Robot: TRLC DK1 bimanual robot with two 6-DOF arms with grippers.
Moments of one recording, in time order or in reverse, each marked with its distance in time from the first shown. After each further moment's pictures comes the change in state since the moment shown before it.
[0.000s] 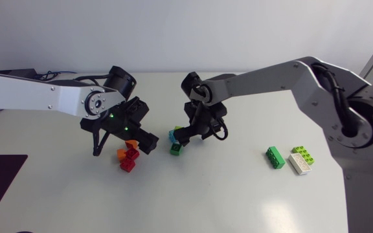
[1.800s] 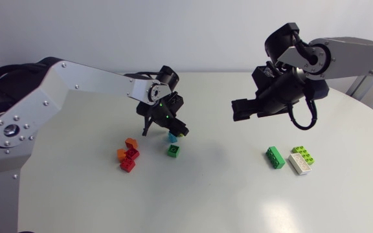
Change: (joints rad) left arm -0.099 0.474 0.531 -0.079 -0.043 -0.031; right arm -0.266 -0.616 -0.396 0.017 -0.003 -0.054
